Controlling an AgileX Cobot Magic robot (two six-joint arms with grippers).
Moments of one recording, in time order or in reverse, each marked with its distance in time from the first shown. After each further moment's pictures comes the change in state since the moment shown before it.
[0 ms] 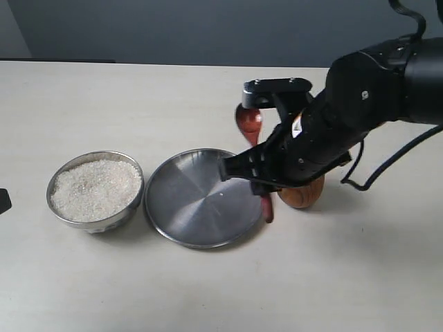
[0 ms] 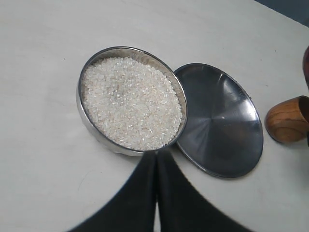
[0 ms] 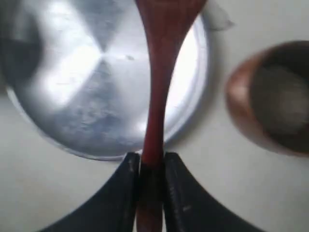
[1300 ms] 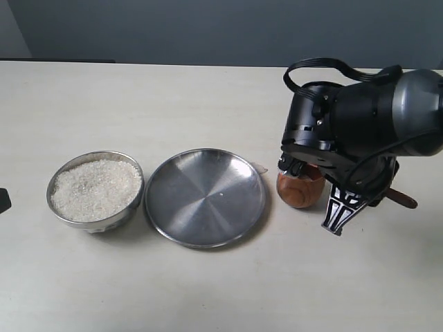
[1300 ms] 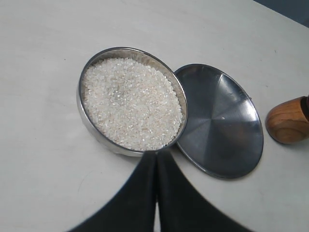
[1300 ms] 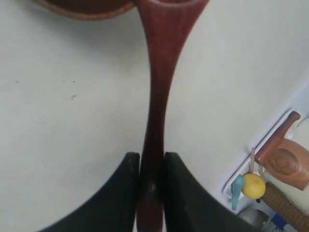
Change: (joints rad) left arm 0.000 0.000 0.000 0.000 -0.002 0.000; right arm 0.085 0.161 -0.002 -0.828 0.579 0.021
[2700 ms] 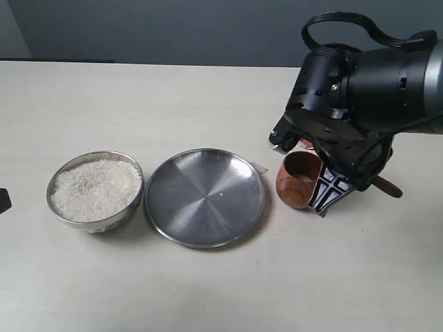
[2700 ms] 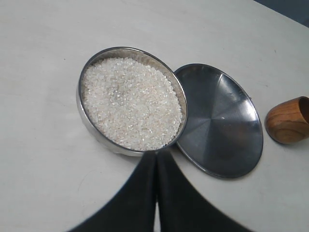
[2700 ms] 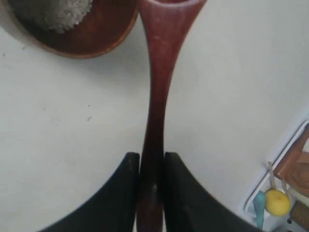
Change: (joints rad) left arm 0.000 0.000 0.000 0.000 0.002 0.000; right arm -0.003 -0.067 -0.069 0.070 -0.009 -0.014
